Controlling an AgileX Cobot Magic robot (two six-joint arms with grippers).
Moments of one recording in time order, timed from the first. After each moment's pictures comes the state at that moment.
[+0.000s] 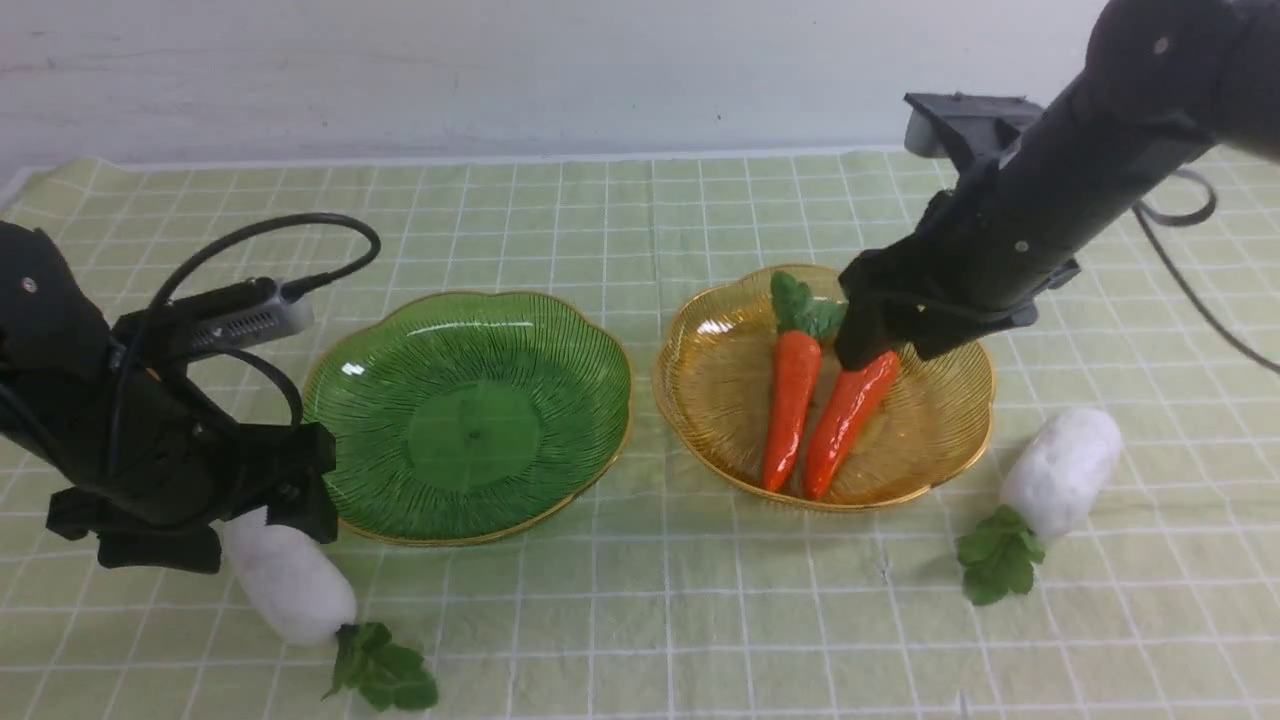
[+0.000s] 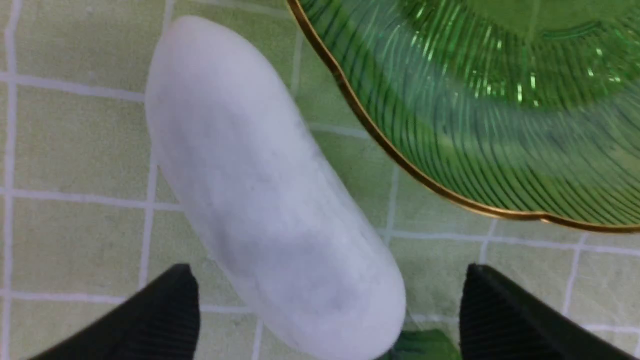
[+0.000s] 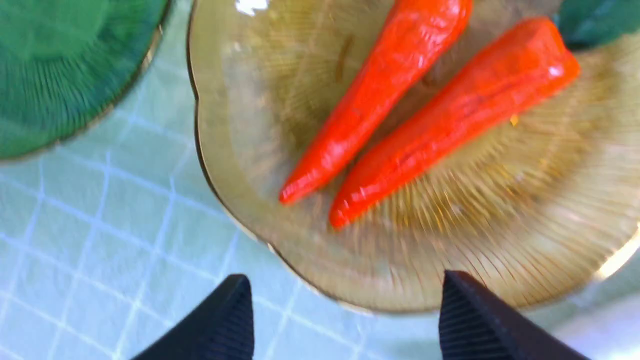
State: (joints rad) right arm 0.27 1.81 -1.57 0.31 1.16 -0.20; left arm -0.01 1.59 -0.98 -0.22 0.81 -0.07
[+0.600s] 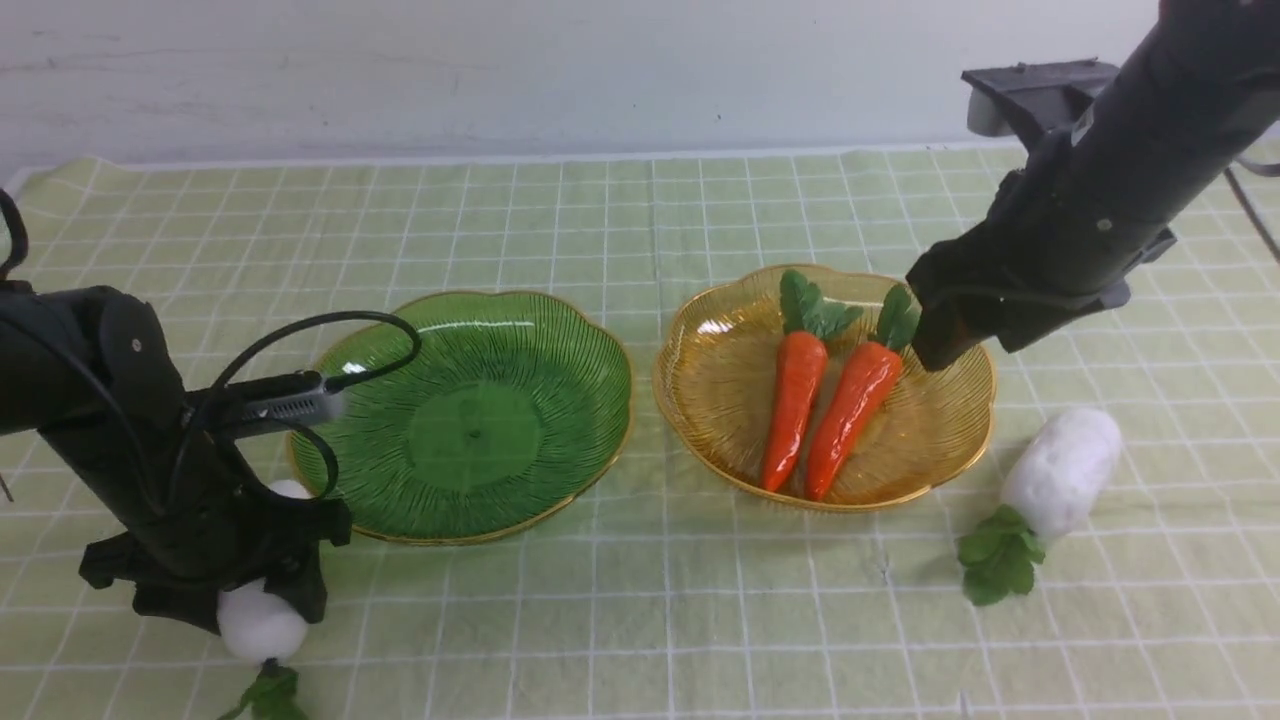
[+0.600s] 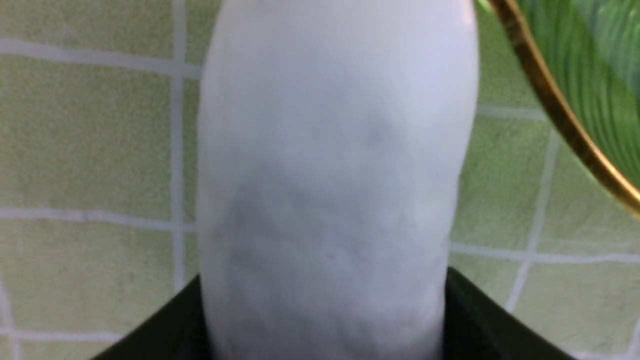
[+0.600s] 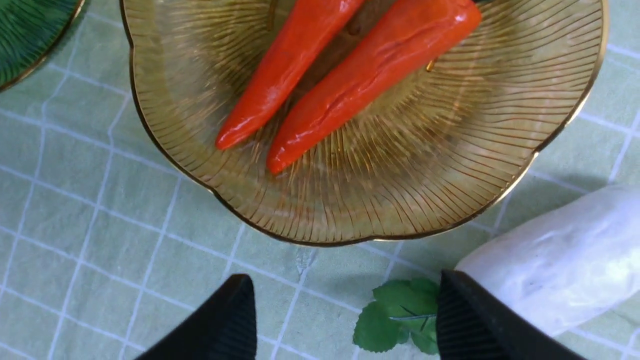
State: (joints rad) right arm 0.27 1.75 -1.57 0.17 1.24 -0.14; left arm -0.01 1.75 -1.00 -0.09 0.85 -0.07
